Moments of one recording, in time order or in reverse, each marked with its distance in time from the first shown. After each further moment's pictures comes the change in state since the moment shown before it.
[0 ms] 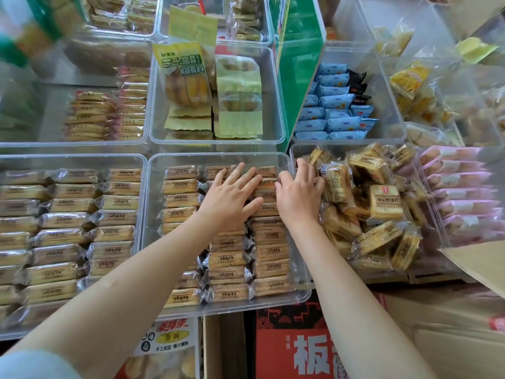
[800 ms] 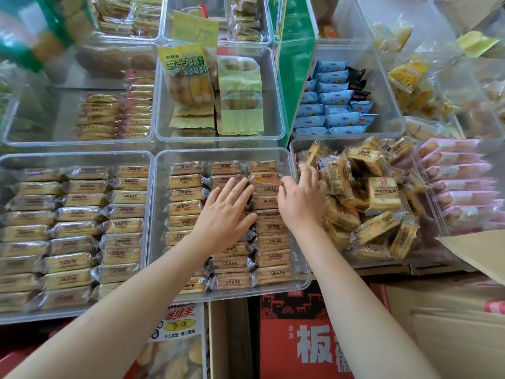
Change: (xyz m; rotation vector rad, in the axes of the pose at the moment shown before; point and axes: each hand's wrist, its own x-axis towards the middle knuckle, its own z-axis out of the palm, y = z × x) left_hand -0.056 0.014 0.007 -0.063 0.011 -0.075; right_hand -0.026 0.009 -0.004 0.058 0.085 -0.032
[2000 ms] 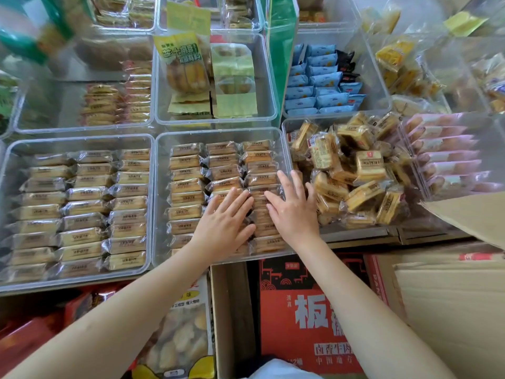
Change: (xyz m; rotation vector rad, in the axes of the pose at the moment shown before) left_hand -0.066 0.026 0.017 0.145 -0.088 0.064; right_hand -0.084 0.007 -0.017 0.011 -0.068 -0.245
